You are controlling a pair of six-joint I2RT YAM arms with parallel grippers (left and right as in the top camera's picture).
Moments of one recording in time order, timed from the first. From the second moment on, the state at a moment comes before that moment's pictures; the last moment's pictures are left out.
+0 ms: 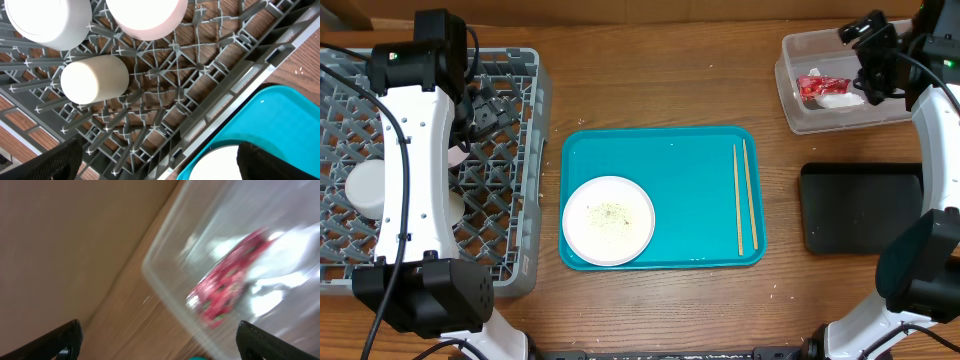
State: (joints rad) left arm 0.09 1.82 1.96 -1.53 -0.24 -0.55; right arm -0.24 1.88 1.72 -0.66 -0.34 0.79
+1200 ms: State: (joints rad) left arm 0.09 1.82 1.95 -1.47 0.15 -0.57; right arm -0.51 1.50 1.72 -1.00 -0.24 0.70
